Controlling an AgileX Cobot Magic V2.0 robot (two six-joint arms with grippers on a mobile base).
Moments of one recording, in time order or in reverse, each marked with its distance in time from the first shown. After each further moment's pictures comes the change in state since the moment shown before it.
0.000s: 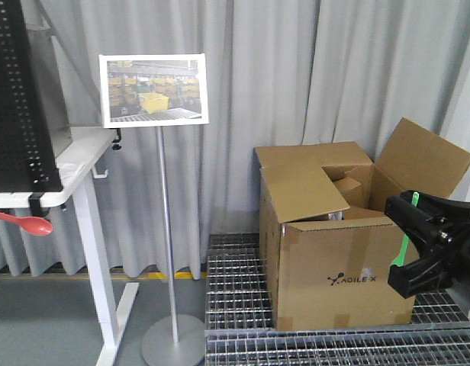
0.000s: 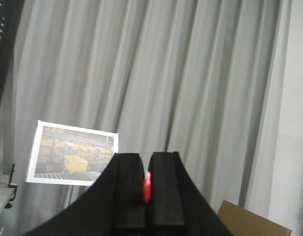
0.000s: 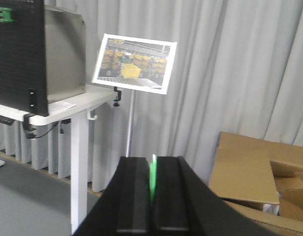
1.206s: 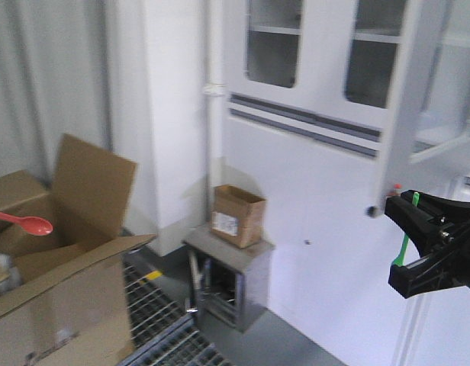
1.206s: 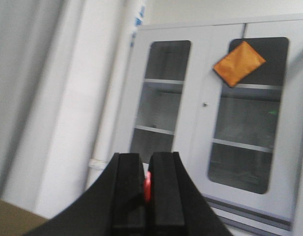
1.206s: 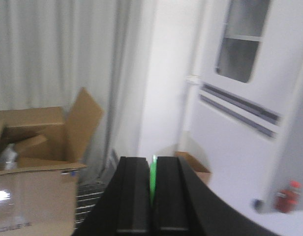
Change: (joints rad) left arm 0.000 0.000 0.000 0.000 0.000 0.000; right arm 0.000 0.000 0.000 0.000 0.000 0.000
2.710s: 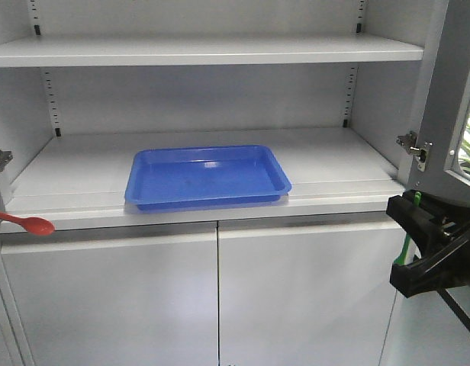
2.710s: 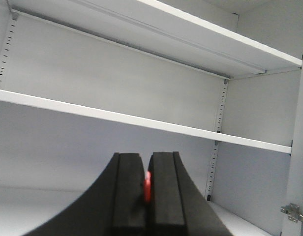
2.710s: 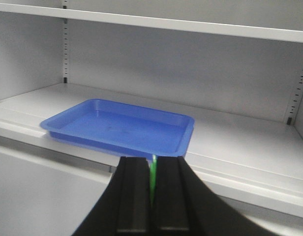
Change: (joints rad) left arm 0.000 0.000 0.000 0.000 0.000 0.000; right arm 0.000 0.000 0.000 0.000 0.000 0.000
